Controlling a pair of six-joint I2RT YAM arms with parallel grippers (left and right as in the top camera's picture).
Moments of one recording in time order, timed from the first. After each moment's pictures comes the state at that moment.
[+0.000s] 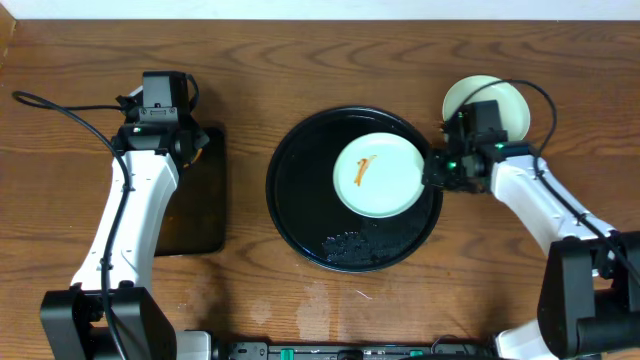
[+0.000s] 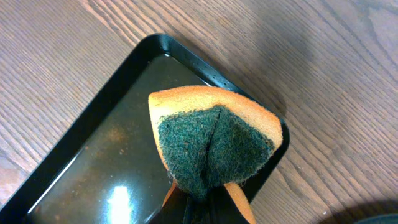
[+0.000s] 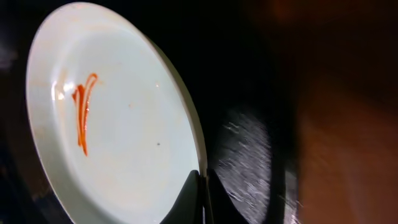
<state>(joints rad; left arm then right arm) 0.03 1.55 1.21 -0.73 -0.29 -0.62 0.16 1.69 1.03 -0.54 -0.29 0.35</state>
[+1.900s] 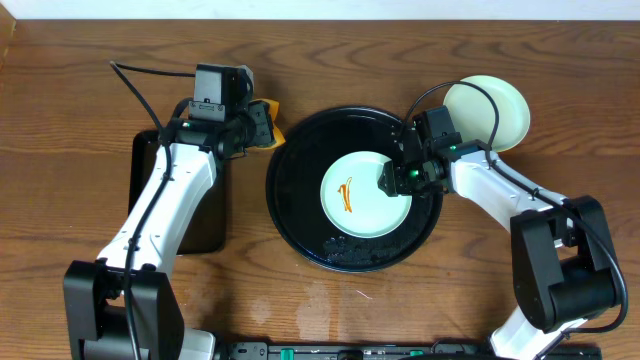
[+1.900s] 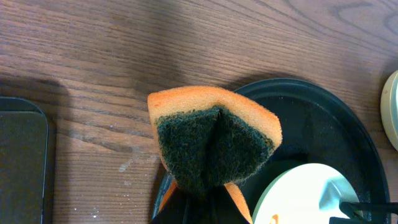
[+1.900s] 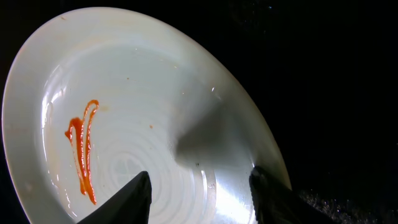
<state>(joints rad) -0.15 1.61 1.21 -0.53 0.19 -0.35 0.30 1.84 1.05 -0.48 -0.33 0.23</state>
